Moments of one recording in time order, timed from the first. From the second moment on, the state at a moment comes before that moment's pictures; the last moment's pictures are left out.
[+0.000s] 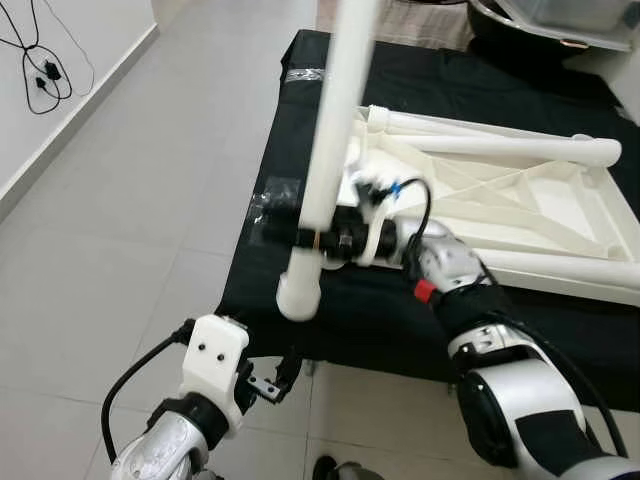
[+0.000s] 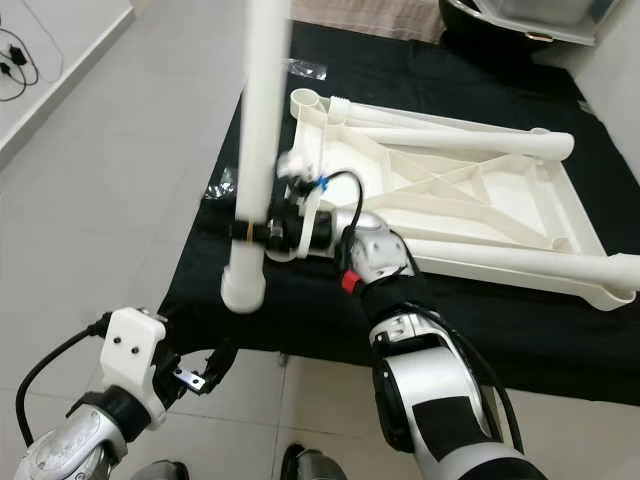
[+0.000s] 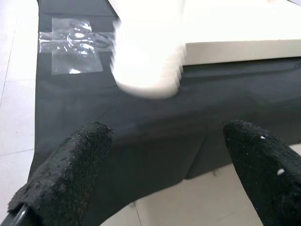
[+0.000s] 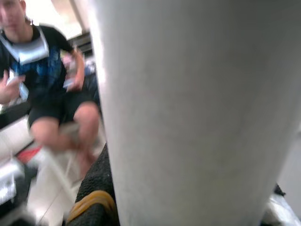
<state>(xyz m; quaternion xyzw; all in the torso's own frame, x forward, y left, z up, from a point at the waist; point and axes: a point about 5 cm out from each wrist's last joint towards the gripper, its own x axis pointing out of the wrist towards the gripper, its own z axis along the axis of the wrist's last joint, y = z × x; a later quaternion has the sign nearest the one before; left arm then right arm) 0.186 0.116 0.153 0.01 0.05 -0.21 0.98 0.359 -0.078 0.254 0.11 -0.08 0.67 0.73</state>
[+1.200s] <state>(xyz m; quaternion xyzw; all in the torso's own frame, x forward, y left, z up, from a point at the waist) 0.248 0.104 0.165 0.11 0.01 -0.24 0.96 0.314 -0.058 0.238 0.15 -0.08 0.64 0.75</state>
